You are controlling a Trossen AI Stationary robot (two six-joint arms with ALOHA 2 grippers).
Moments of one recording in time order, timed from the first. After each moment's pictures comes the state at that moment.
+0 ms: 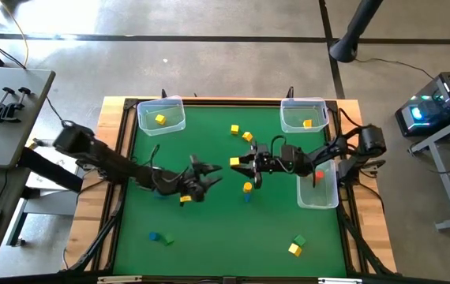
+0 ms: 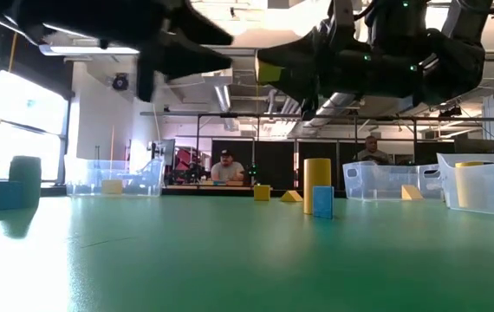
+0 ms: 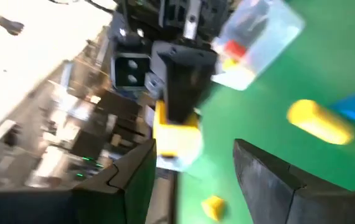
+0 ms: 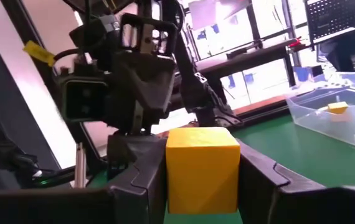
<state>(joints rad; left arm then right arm) -0.33 1.53 0.61 0.81 -0.65 1.02 -0.02 1.72 0.54 1.29 -0.06 0.33</state>
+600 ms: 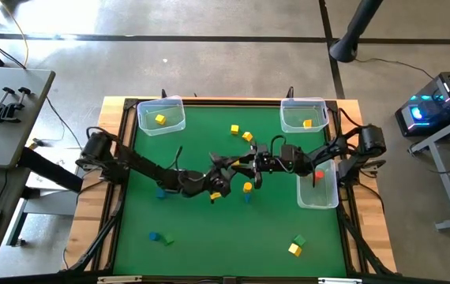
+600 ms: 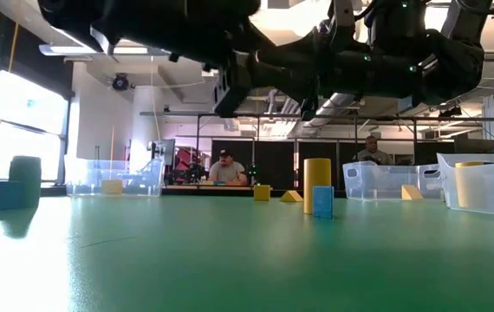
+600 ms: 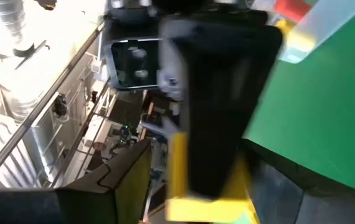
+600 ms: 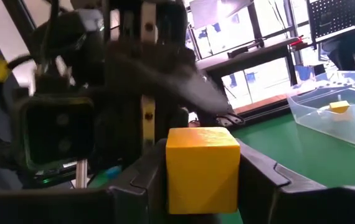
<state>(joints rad) -0.25 1.83 0.88 0.88 -0.80 1.14 -0.01 1.72 0.54 1.28 -0.08 0.34</state>
